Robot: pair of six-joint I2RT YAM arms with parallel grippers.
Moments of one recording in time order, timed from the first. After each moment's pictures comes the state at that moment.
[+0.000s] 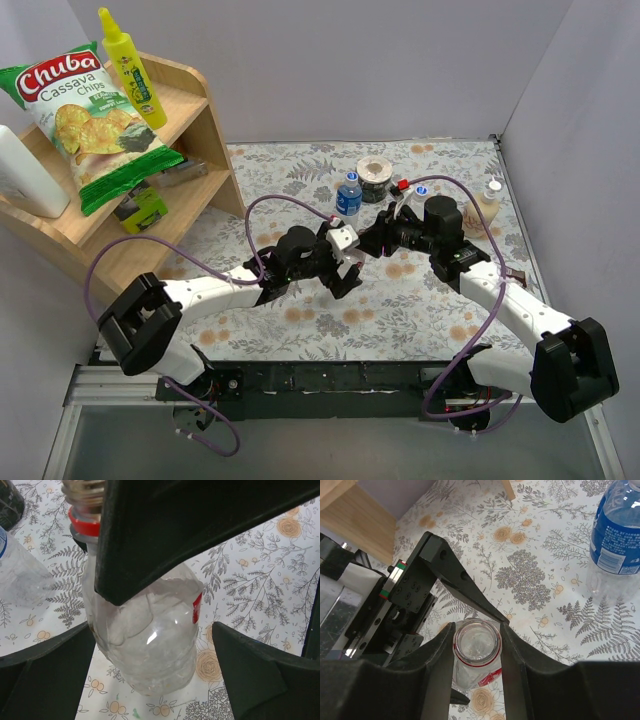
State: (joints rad) left arm -0.88 1.46 0.78 0.30 0.27 0.07; right arm 0.47 1.16 0.72 0.16 -0.65 0.30
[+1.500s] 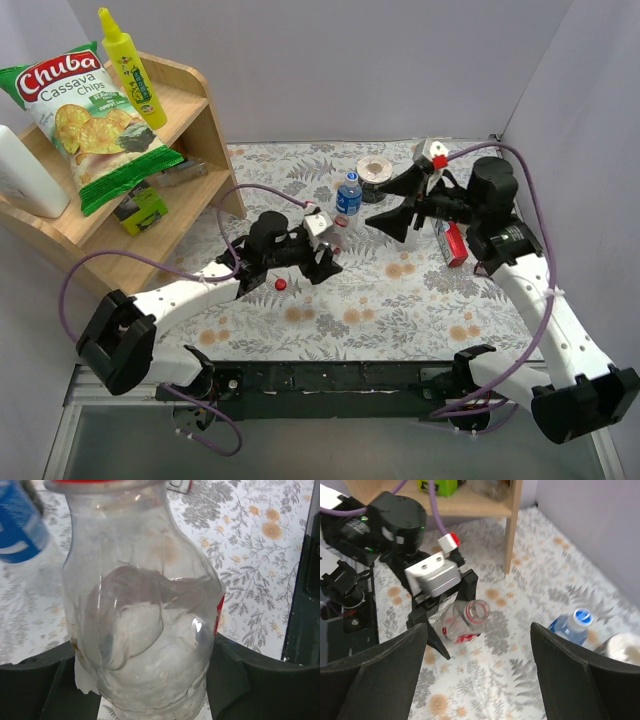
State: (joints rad) left arm -0.74 1.34 0.77 0.20 0.46 0.08; right arm 0.36 1.07 1.10 -0.19 -0.89 -0.04
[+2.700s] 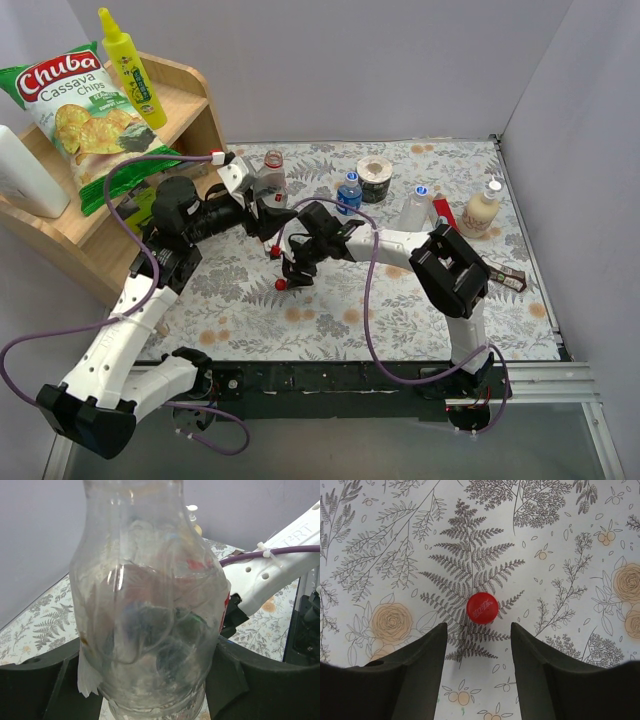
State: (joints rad) left arm -0.39 0.97 1.08 -0.12 0.65 0.05; right arm 0.88 1.97 1.32 -0.22 -0.71 -0.69
